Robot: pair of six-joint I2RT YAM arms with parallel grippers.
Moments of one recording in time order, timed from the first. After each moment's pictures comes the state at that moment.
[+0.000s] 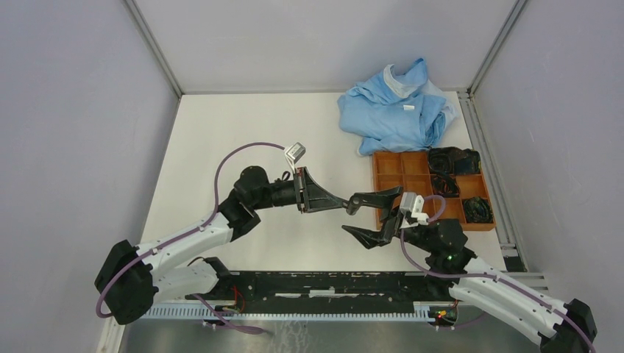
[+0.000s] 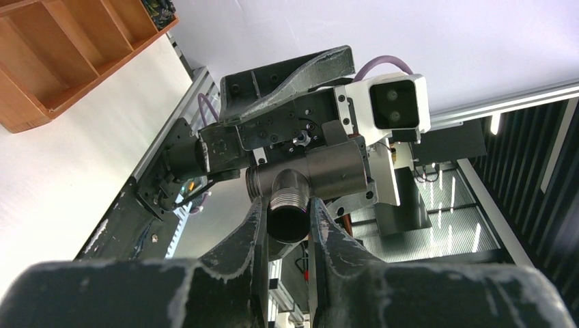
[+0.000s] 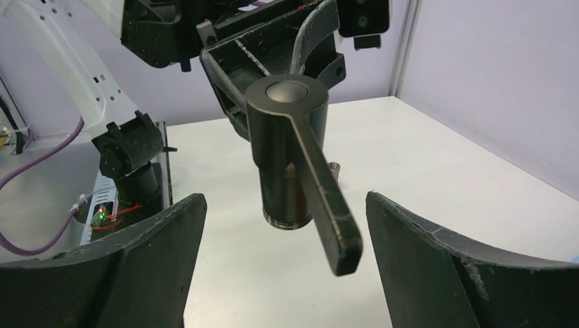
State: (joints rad) left arm -0.79 1.08 0.62 0.50 0.63 -1.25; right arm 0.87 0.49 0.19 0.62 -0.32 0.09
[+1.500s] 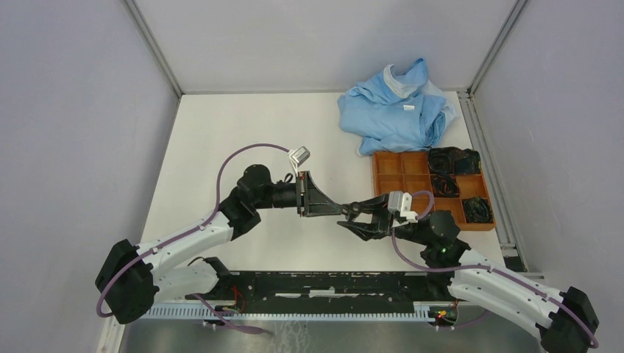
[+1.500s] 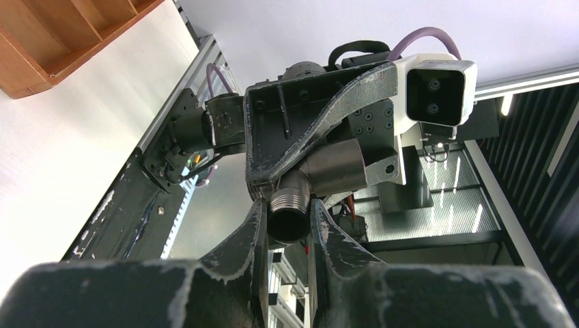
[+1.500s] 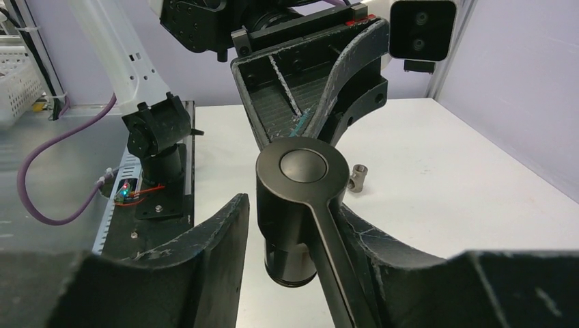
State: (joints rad) left arm -0.78 1.09 0.63 0.42 0.71 -1.21; right arm 0.87 0.62 0.26 0.64 -0.47 0.04
